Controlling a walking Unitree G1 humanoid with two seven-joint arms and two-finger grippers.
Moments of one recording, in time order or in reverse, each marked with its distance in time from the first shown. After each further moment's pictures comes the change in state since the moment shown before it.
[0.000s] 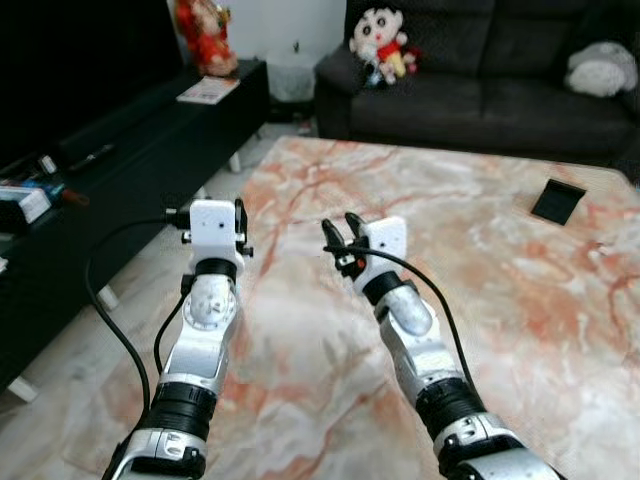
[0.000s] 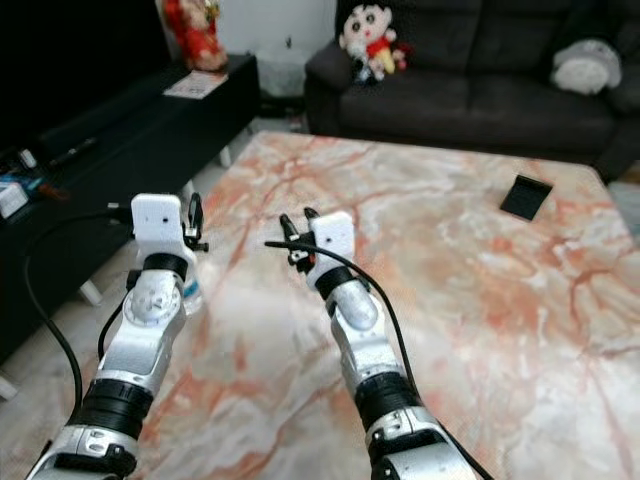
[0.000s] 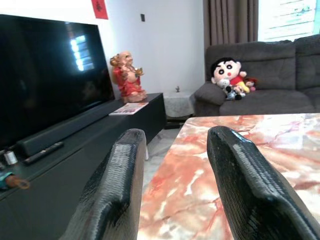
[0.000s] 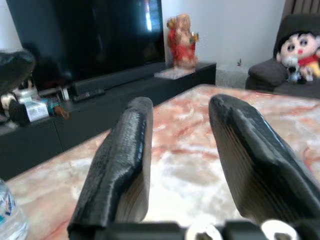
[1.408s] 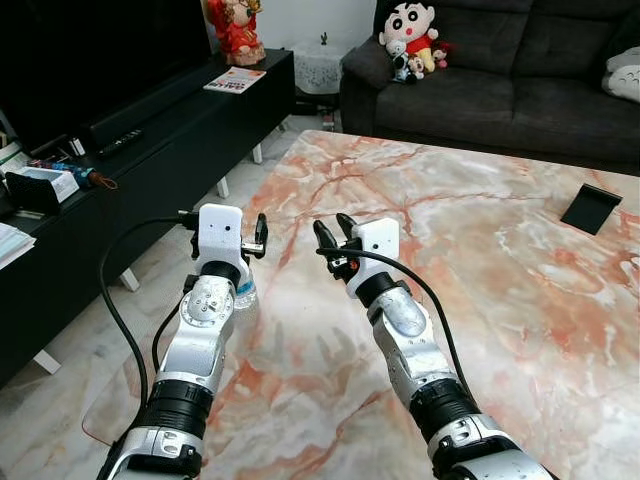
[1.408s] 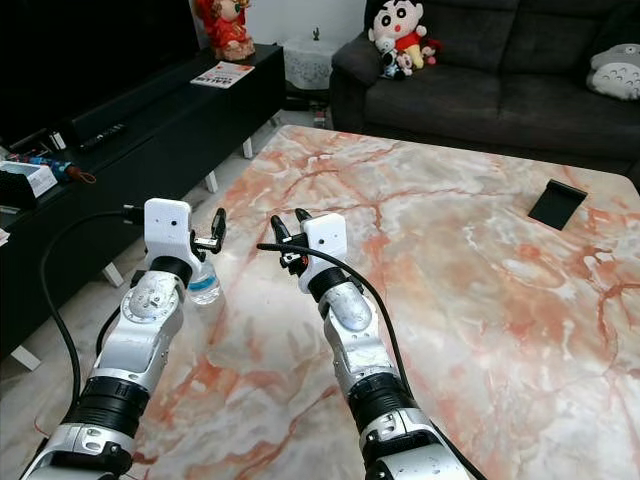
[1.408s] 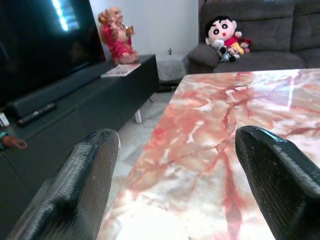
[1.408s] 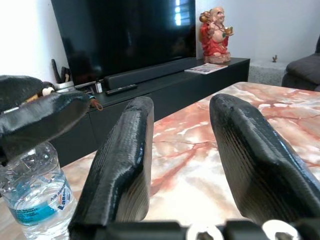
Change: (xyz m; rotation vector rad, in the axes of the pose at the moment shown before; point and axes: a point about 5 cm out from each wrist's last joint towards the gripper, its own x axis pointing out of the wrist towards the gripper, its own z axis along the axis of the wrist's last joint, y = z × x) left arm -0.001 -0.007 -0.014 -0.037 0.154 -0.131; right arm 0.001 0.006 -0.001 0.009 0.001 0.027
